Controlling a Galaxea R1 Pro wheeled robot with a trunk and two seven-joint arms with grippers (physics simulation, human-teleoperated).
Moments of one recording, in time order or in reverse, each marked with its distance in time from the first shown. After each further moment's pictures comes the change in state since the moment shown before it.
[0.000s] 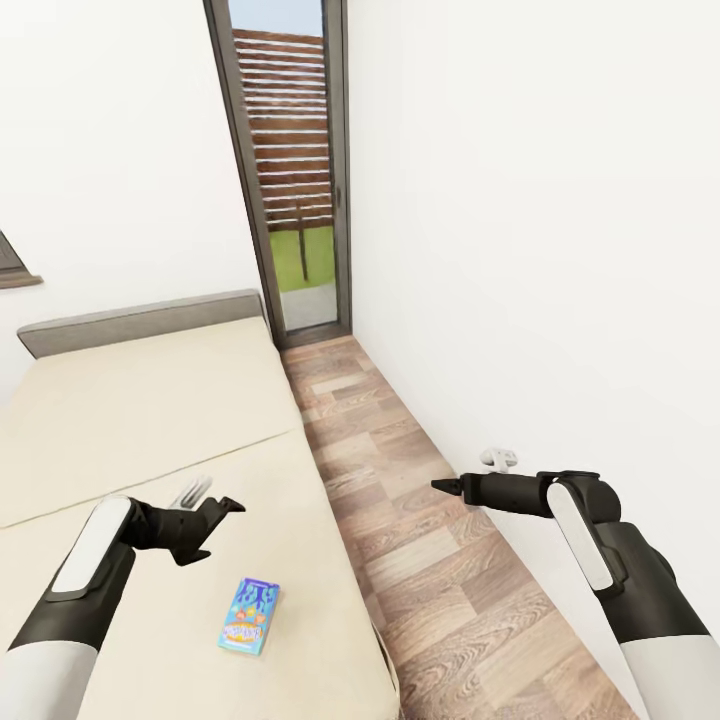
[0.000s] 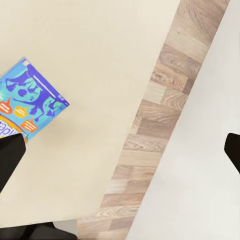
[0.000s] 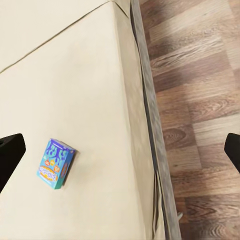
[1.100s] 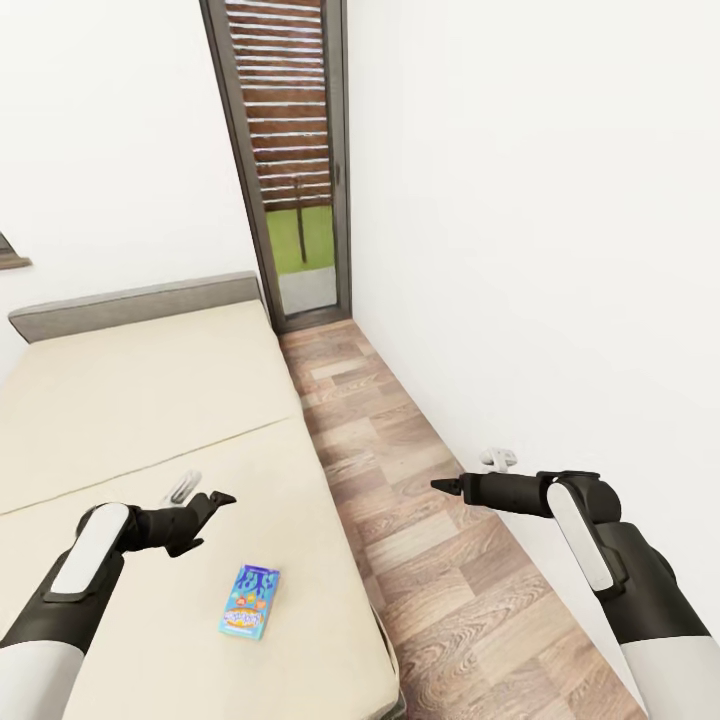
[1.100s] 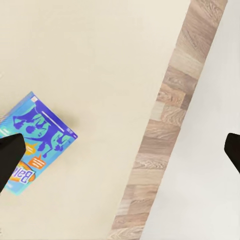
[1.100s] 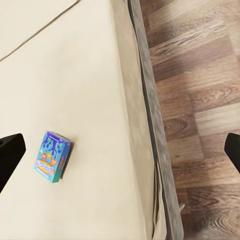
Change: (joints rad) left arm -0.001 0.044 -0.001 0.074 -0.214 -0.043 -0.320; right arm 0.002 0.000 0.002 -0.008 -0.001 0.000 0.003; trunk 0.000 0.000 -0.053
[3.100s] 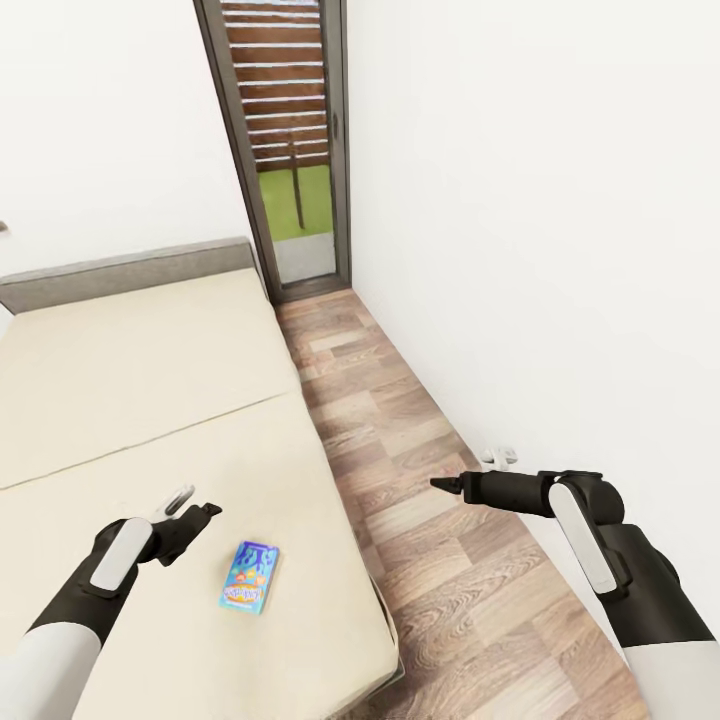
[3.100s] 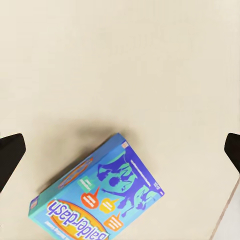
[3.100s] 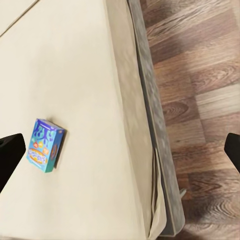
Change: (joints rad) left arm -0.066 -0.010 -0.013 0.297 -0.329 -0.273 -0.222; right arm 0.009 -0.002 0.000 -0.035 0.001 0.000 0.001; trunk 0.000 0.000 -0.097
